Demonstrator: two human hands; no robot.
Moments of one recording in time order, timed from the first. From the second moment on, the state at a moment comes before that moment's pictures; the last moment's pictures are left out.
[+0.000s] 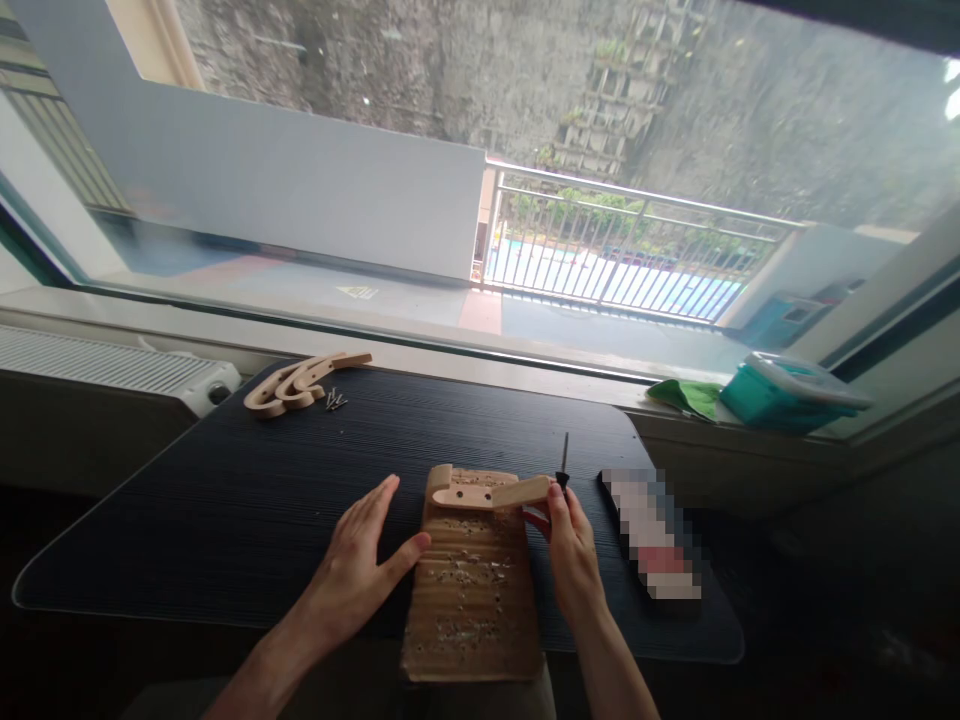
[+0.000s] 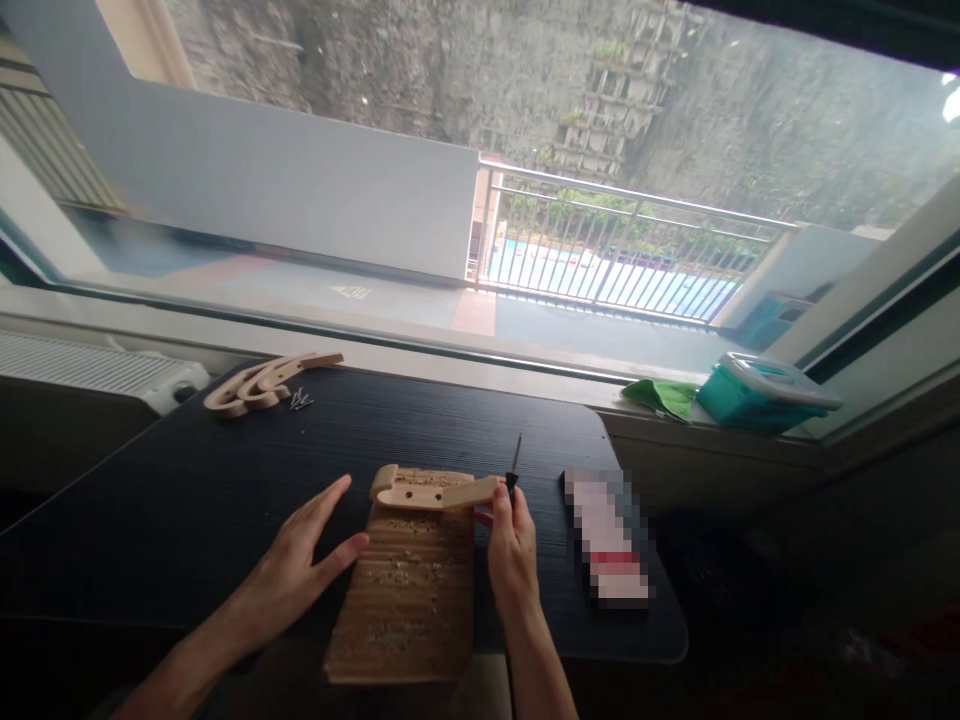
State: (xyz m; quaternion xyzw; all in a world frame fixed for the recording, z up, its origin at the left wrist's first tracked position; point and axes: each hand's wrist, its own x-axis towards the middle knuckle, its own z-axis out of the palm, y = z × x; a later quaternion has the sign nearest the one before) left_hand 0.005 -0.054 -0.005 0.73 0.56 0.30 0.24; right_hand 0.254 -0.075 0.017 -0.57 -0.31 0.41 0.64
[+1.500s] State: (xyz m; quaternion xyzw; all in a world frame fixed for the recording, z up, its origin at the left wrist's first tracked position) left_hand -0.151 0.065 0.087 0.57 0.77 0.29 0.04; right_hand 0.247 -0.029 -0.014 -0.60 -0.33 0.40 0.61
